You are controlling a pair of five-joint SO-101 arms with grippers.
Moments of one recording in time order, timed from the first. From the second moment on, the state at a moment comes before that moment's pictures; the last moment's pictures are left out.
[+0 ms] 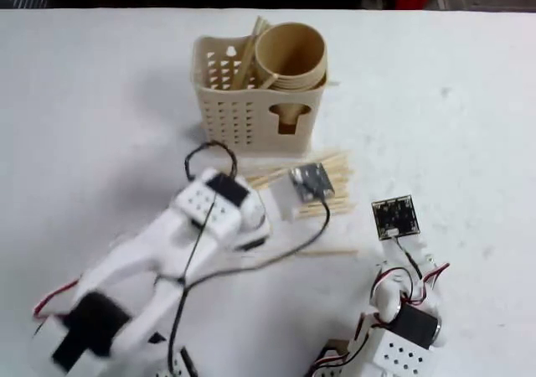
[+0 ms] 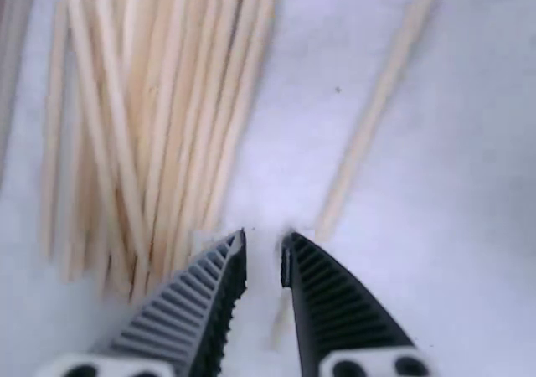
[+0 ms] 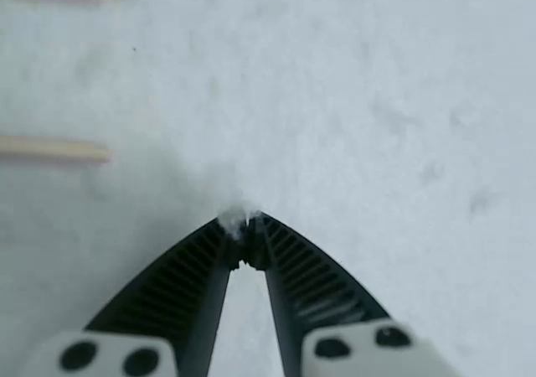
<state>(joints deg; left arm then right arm) 30.6 -12.6 40.6 61.4 -32.3 22.5 -102.5 96.4 70.1 38.5</state>
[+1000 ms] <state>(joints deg) 30.2 -4.2 34.6 65.0 -33.3 22.5 -102.5 96.4 70.1 38.5</state>
